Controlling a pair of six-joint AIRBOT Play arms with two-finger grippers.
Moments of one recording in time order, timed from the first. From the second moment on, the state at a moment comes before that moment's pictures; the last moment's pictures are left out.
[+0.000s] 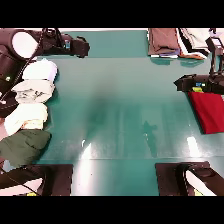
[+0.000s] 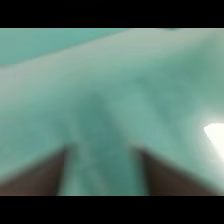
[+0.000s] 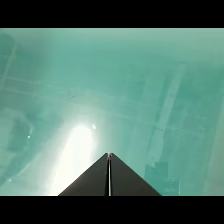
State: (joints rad) left arm -0.39 -1.31 1.63 1.54 -0.83 -1.61; right arm 0.02 -0.86 1.05 -1.23 1.03 1.42
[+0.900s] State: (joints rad) left arm 0.07 -1.82 1.64 1.78 -0.80 -1.78; right arm 0.02 -0.86 1.05 -1.23 1.03 1.42
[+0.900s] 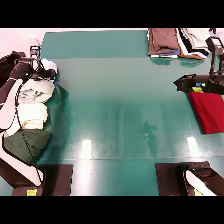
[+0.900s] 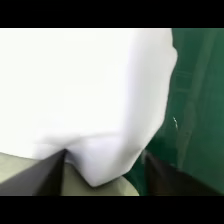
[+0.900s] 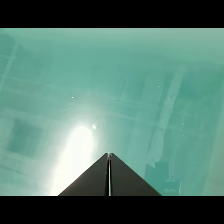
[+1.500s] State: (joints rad) left arm -0.04 -1.51 2.01 1.77 -0.99 -1.63; right arm 0.02 -0.86 1.26 -1.23 0.98 1.42
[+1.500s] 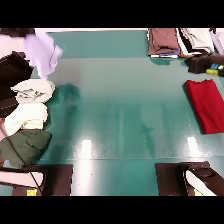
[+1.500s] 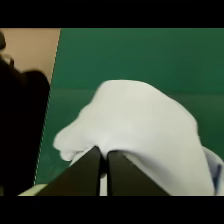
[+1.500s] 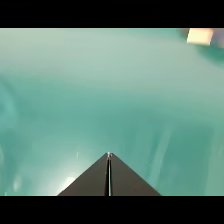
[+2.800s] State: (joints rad) left arm -0.41 -1.56 1.63 1.26 -1.08 -1.61; right arm 0.02 -0.86 1.48 -1.23 1.00 1.42
